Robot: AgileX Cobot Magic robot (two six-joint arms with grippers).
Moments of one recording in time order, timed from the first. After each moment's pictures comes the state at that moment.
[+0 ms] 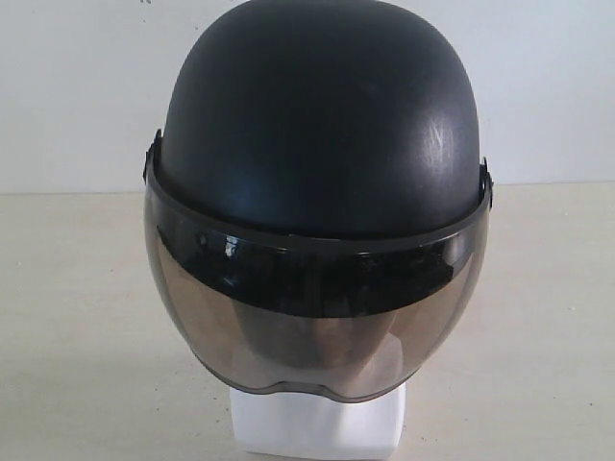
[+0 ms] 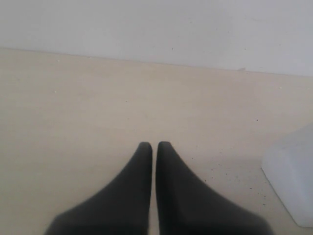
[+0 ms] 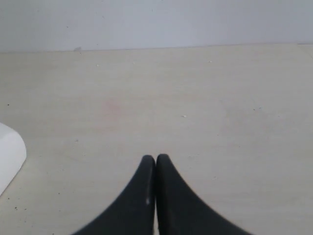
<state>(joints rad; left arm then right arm) 0.00 0.00 0.00 0.07 0.31 -0.21 0.04 0.01 0.00 0.00 0.36 0.03</state>
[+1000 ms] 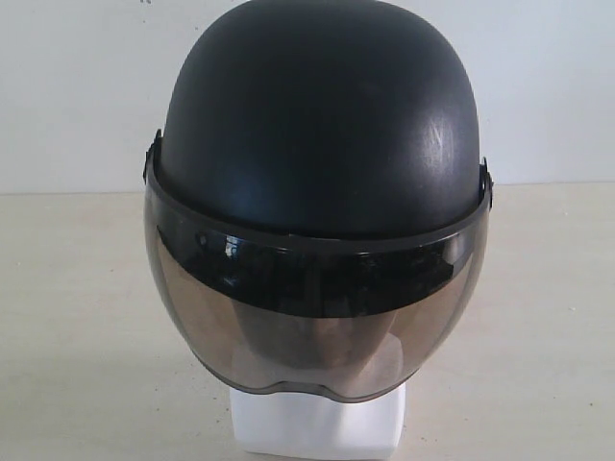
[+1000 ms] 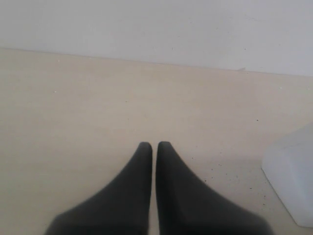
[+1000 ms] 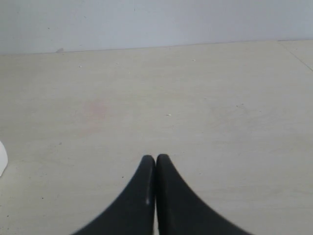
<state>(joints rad) 0.00 0.00 0.00 0.07 0.31 -0.21 -0.01 0.01 0.00 0.00 0.36 0.03</state>
